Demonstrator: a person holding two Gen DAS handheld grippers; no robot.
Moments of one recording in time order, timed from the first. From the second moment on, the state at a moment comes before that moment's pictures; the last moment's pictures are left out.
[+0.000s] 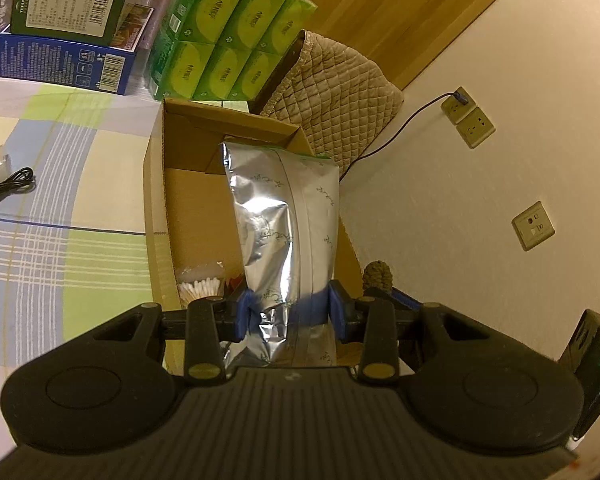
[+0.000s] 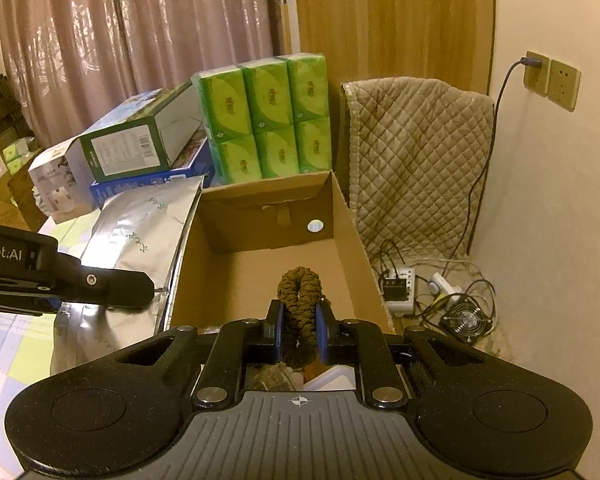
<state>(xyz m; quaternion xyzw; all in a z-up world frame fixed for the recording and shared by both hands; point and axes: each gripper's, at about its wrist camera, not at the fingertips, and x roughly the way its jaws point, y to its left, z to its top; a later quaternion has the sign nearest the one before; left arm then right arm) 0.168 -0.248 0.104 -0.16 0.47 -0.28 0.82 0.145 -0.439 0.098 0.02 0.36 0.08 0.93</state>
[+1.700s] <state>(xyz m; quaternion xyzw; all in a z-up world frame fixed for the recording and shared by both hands) 0.160 -0.208 0.107 -0.15 0.44 -0.24 0.85 0.151 -0.428 0.106 0.04 0.34 0.10 0.93</state>
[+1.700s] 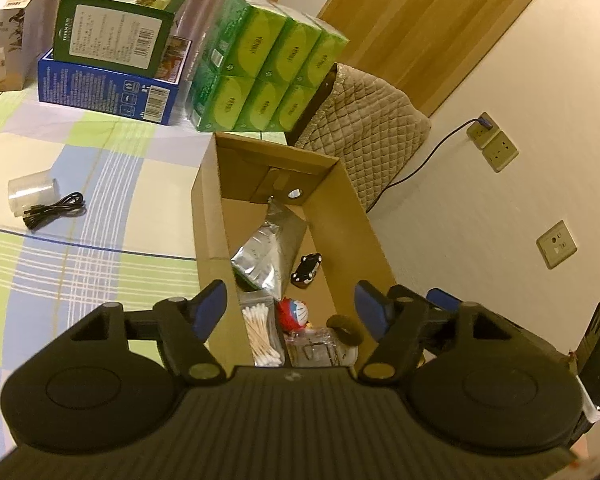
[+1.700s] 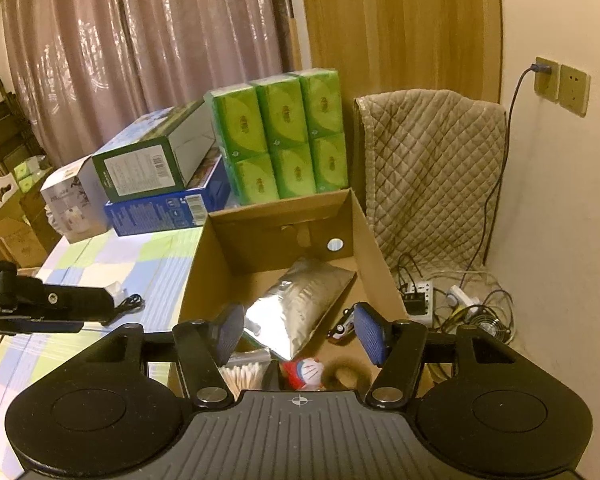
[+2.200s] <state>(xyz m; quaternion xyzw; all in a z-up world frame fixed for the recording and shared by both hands) 0.143 -0.189 0.122 -0.15 0.42 -0.23 0.86 0.129 -0.416 0.130 0.03 0.32 0.11 0.94</state>
